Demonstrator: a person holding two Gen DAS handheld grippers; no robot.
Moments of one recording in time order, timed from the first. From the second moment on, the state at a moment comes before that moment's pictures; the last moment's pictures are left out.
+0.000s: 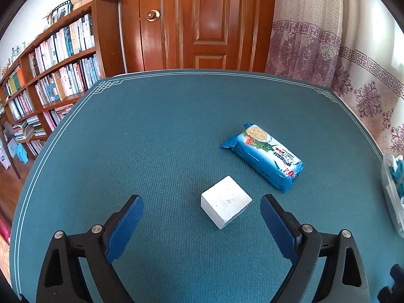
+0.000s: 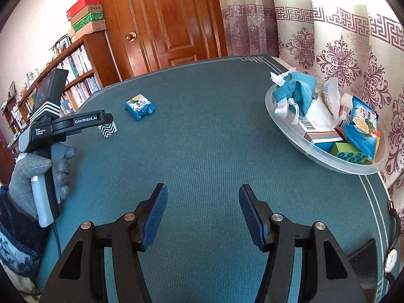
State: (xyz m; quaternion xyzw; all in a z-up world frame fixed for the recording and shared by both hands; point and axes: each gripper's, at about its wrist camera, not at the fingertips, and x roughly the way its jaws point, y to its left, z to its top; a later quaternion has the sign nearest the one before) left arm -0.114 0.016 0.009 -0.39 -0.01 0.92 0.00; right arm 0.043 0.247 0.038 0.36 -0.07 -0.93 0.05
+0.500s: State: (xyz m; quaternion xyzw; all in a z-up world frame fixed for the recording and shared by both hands) left arm -0.120 0.020 -0.004 -0.40 -0.01 0.91 0.04; right arm 0.010 0.213 0.040 0.38 -0.05 -0.92 0.08
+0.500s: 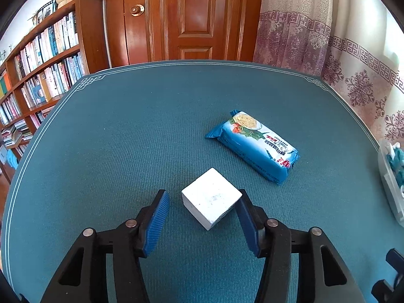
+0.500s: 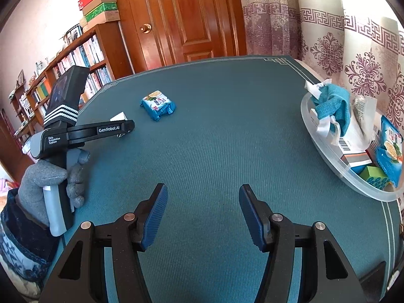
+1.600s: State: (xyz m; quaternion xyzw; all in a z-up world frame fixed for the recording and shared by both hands) left arm -0.110 -0.016 0.010 -0.37 -0.06 0.93 -0.01; right arm -0.177 0.119 0.035 0.40 0.02 -0.90 0.16
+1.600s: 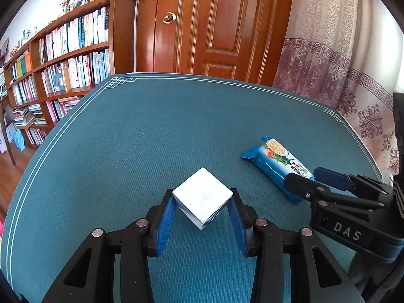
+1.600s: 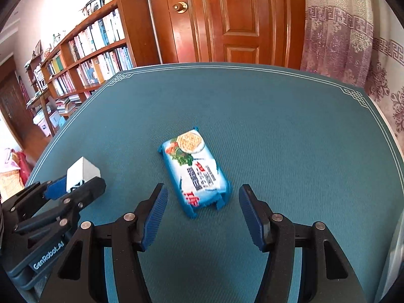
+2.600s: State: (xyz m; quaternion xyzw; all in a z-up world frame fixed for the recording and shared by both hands) left arm -0.106 -0.011 0.016 -0.36 -0.08 0.93 0.01; right arm -0.168 0.106 0.021 0.39 0.06 -0.91 0.12
